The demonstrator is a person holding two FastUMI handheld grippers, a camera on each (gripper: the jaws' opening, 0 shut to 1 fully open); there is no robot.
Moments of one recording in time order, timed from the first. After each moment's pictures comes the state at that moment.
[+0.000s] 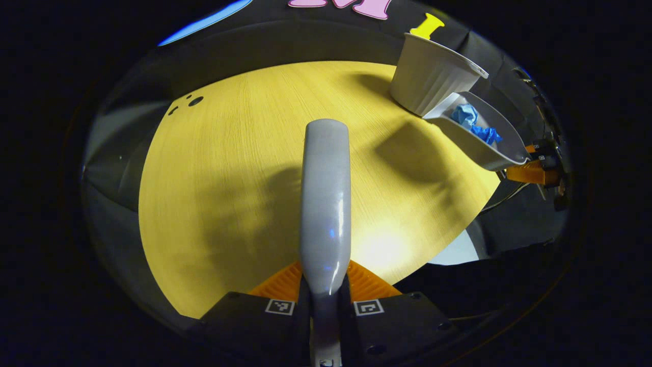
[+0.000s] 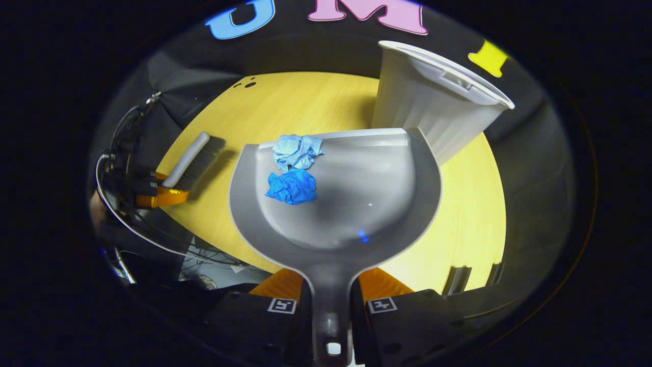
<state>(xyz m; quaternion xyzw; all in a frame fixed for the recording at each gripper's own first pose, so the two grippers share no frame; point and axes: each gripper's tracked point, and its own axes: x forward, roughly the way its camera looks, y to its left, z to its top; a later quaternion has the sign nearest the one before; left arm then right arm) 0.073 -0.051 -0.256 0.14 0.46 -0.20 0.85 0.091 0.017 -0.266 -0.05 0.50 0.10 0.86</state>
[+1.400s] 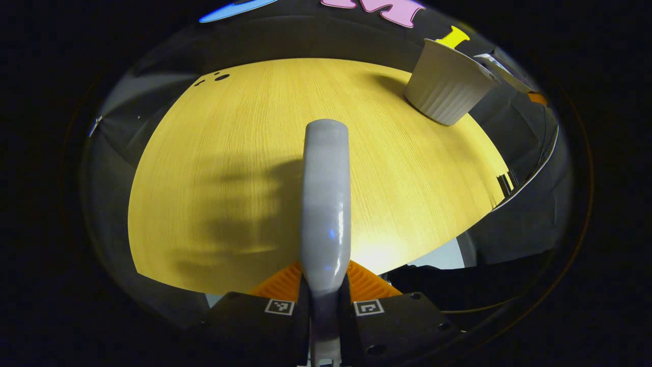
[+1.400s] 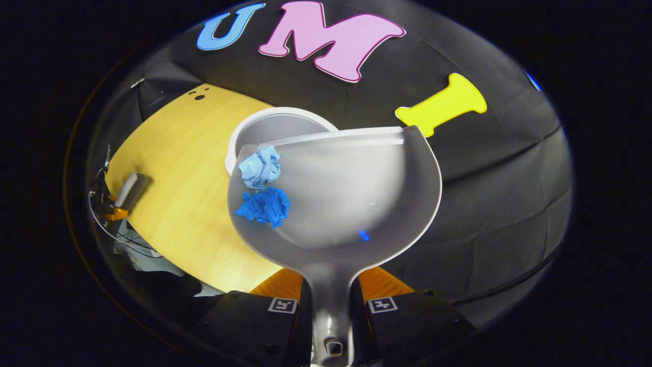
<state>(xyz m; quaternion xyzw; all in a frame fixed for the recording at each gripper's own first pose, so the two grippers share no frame) 0.043 -0.052 -0.282 0.07 0.47 -0.14 0.87 0.244 -0.161 -0.112 -0.27 0.42 0.00 0.86</state>
